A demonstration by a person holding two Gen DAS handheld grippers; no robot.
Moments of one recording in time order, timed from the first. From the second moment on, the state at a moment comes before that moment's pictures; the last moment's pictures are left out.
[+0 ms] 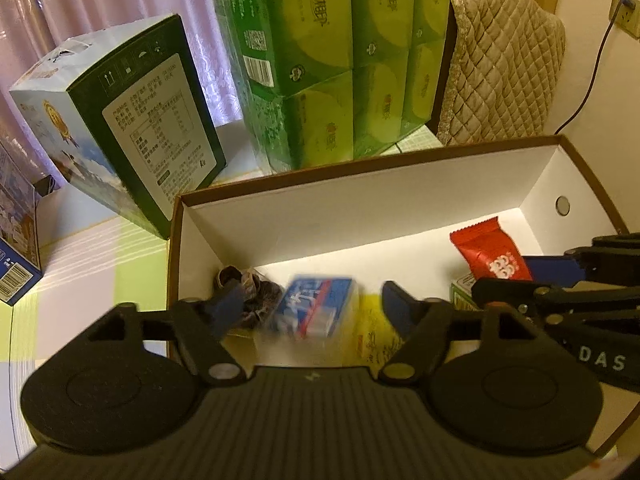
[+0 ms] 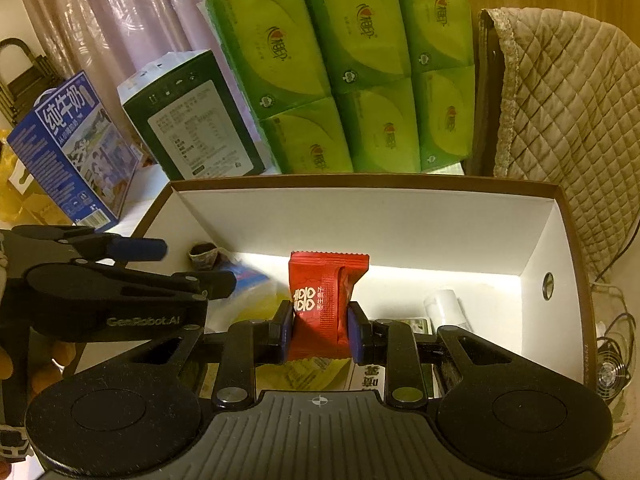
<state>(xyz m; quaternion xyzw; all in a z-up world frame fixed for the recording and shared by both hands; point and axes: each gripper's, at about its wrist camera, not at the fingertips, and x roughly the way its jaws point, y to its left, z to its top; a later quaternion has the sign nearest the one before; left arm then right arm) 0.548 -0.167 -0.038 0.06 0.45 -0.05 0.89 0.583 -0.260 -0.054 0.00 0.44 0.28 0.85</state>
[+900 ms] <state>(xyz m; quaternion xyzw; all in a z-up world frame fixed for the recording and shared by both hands) 0.510 -0.132 -0.008 0.03 0.43 -0.01 0.90 0.589 -0.249 -0.052 0.02 0.42 0.30 0.86</state>
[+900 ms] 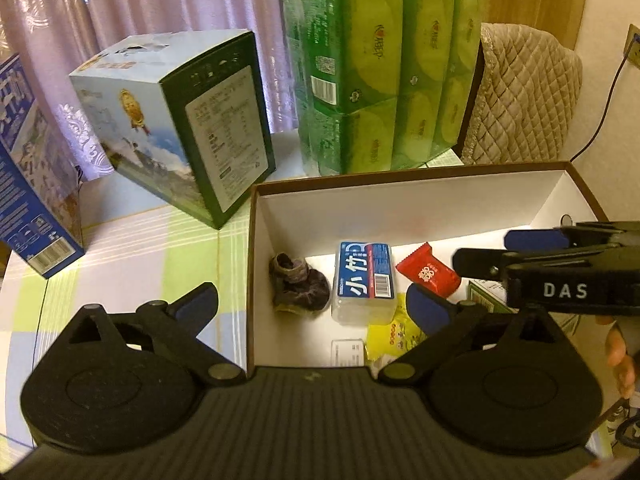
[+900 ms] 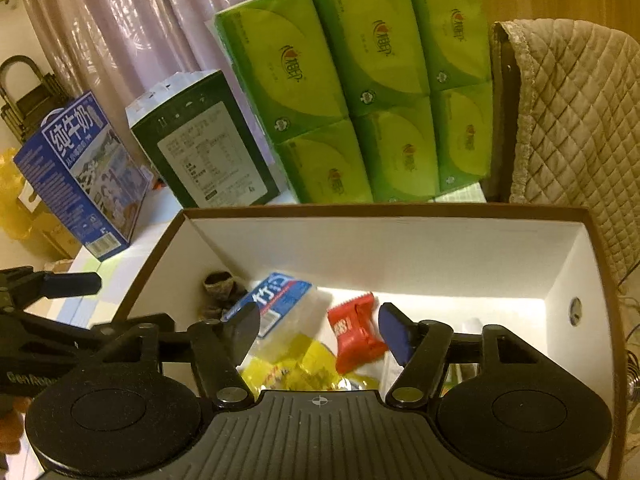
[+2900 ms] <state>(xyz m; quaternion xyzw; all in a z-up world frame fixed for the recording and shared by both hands) 0.163 -0.033 0.042 -0.02 0.43 0.00 0.90 0.226 -0.252 0.020 0.03 0.41 0.24 0.88</state>
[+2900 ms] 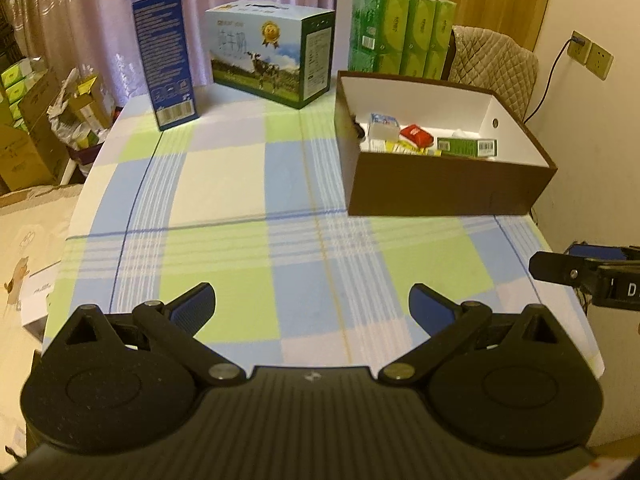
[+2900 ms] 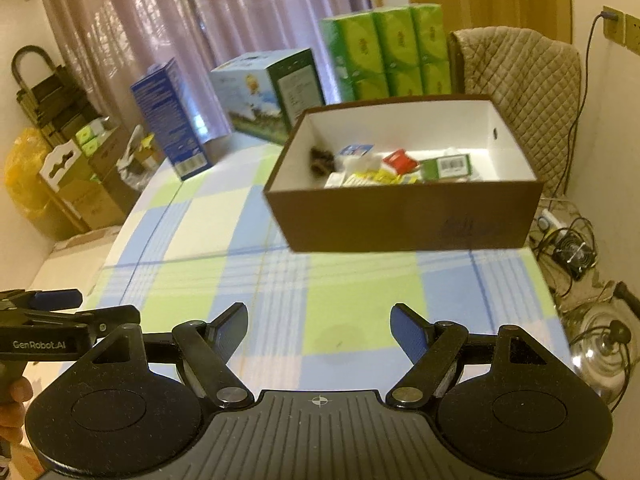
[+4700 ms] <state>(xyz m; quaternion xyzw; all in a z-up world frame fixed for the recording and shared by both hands) 0.089 0.015 0.024 -0.04 0.45 0.04 0.89 0.160 -0.188 -0.013 -0.03 0.45 0.30 0.84</state>
